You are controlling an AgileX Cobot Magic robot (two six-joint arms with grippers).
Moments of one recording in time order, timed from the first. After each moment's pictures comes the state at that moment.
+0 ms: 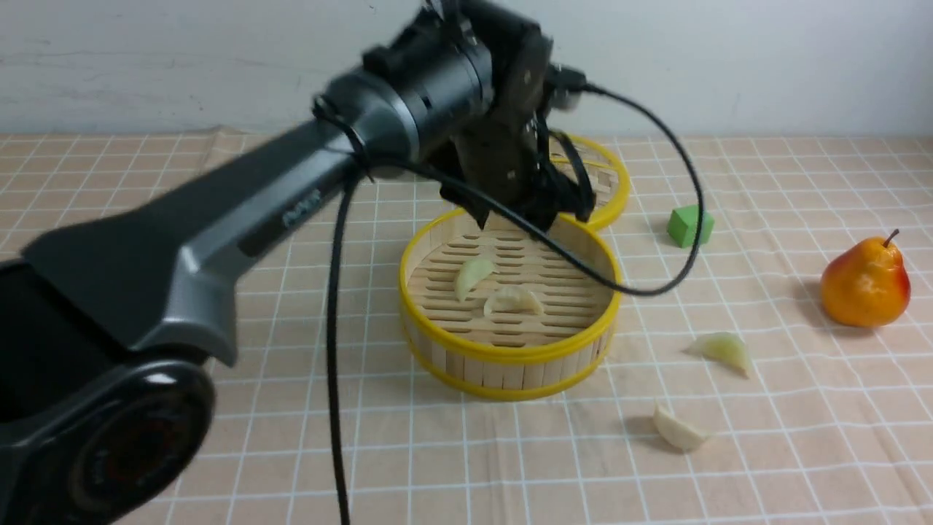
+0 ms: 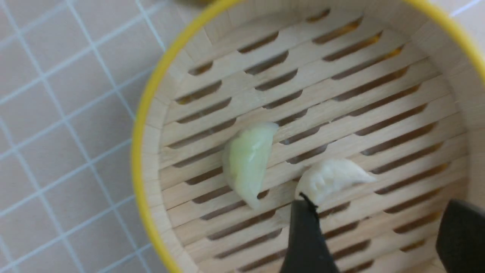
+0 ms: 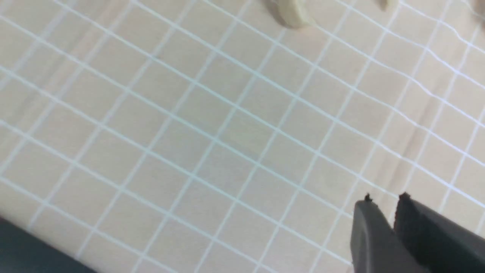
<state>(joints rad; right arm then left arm) 0.52 0.73 -0.87 -0.12 1.21 -0.02 -0.64 2.16 -2.26 0.16 1.15 -0.21</state>
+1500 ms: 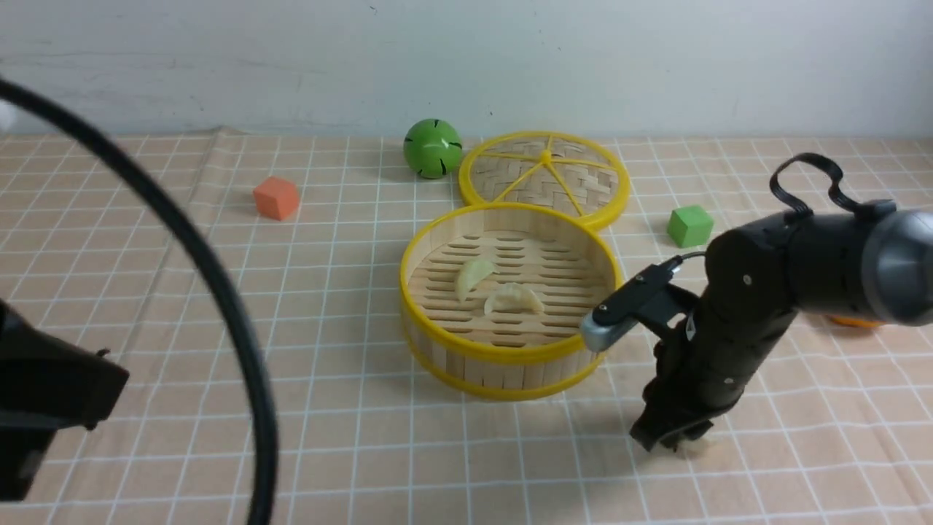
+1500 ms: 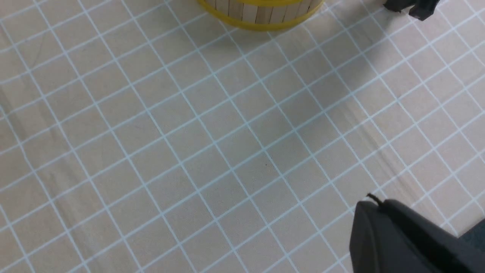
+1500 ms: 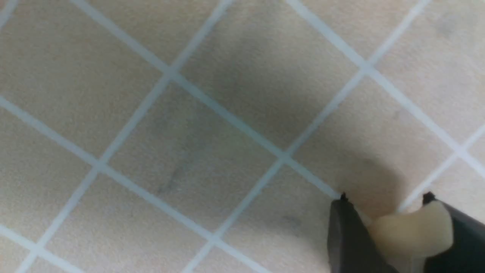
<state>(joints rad) 0.39 1.87 -1.21 0.00 0.76 -0.24 -0.64 0.85 -1.19 0.00 1.25 -0.15</state>
